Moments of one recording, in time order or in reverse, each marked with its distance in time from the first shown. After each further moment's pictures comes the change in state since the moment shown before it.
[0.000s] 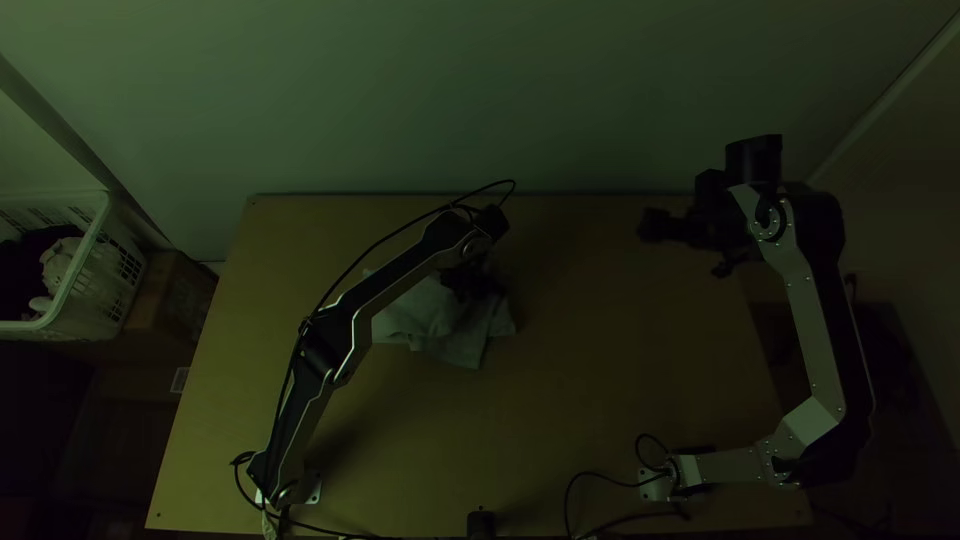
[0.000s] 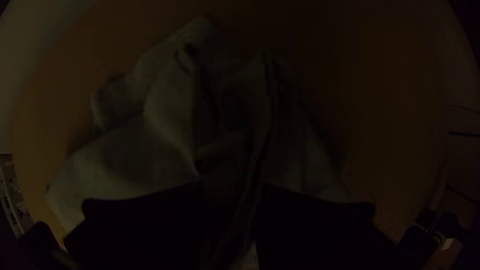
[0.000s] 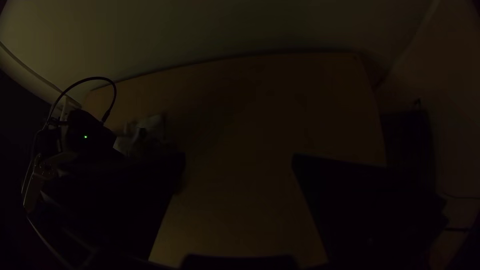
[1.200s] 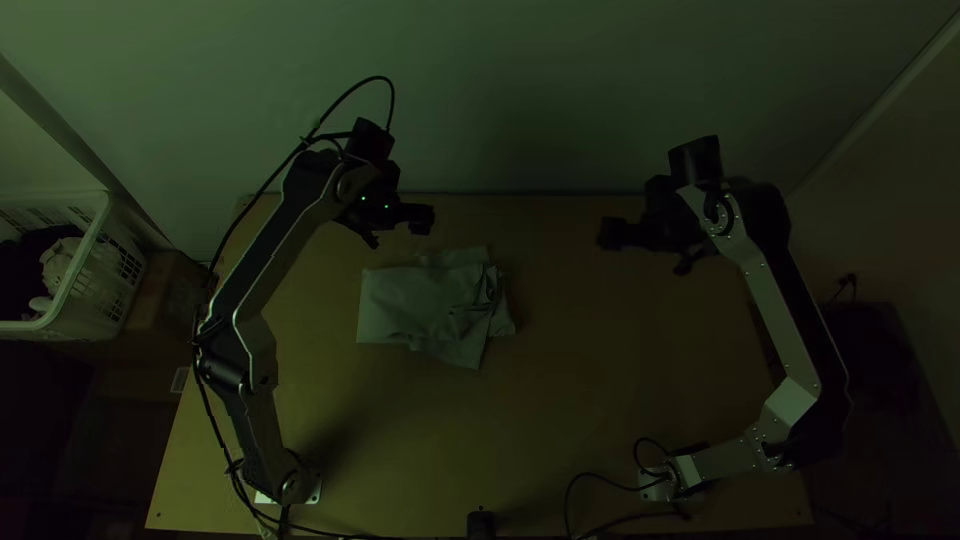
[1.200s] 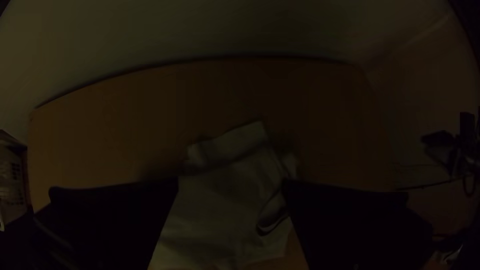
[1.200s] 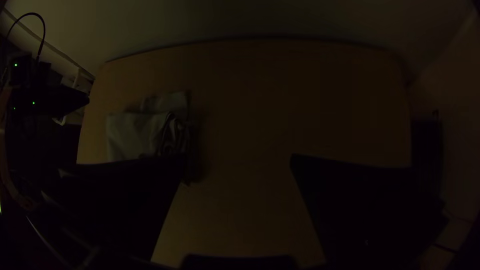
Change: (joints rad) left arm 0.313 -0.349 -0.043 0.030 0.158 0.072; right arm 0.150 0.079 0.007 0.012 -0.034 0.023
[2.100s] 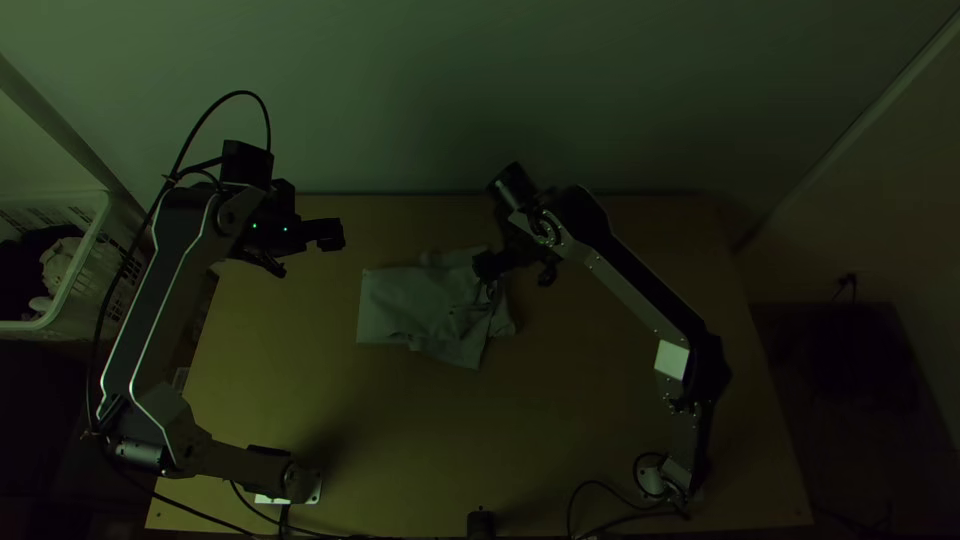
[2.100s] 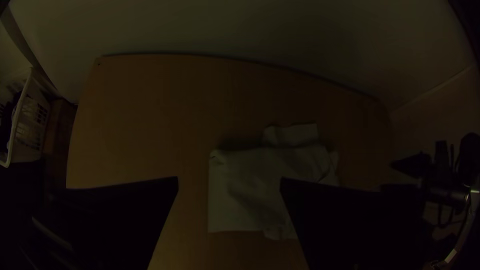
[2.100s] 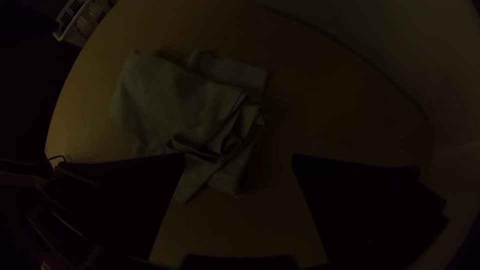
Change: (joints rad) left arm 0.285 -0.412 -0.435 0.037 0.005 0.035; right arm 0.488 0.417 0.355 -0.055 0.212 0.018
